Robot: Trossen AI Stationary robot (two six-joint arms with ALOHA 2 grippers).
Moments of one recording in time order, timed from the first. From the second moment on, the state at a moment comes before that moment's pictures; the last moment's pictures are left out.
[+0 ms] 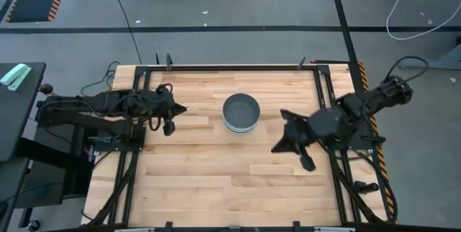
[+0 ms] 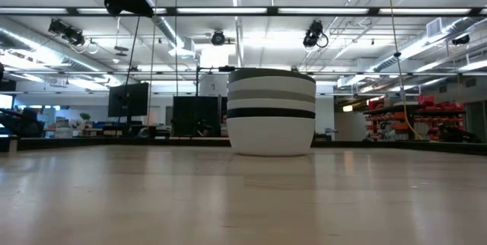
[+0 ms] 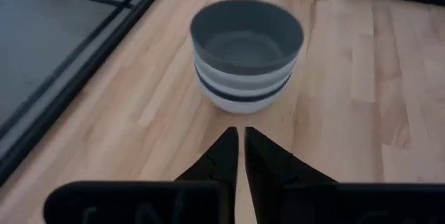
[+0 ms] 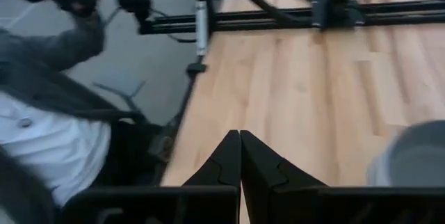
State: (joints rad) left arm 0.00 0.82 0.86 -0.63 -0.27 -0.18; right arm 0.46 1.23 1.43 -0.77 0.10 0.31
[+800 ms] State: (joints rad) left arm -0.33 0.68 0.59 -0.24 -0.33 -0.16; right arm 0.96 1.15 0.81 0.30 0.21 0.20
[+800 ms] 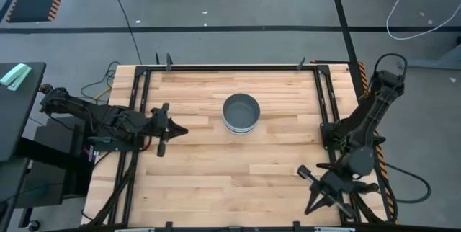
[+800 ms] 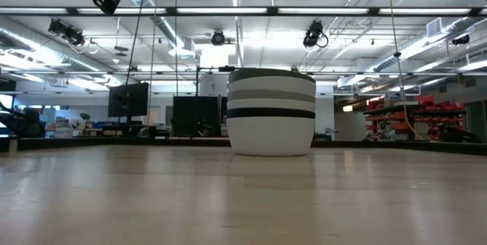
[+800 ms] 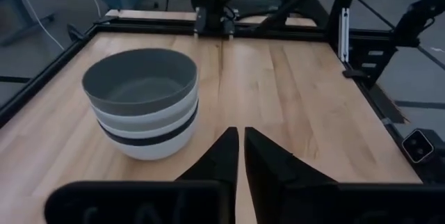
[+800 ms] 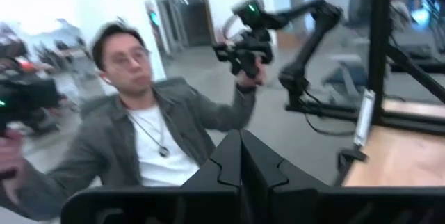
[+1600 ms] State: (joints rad) left arm -0.41 0.67 0.37 0.12 -0.34 -0.12; right arm 0.98 0.95 0.35 0.91 0.01 0.10
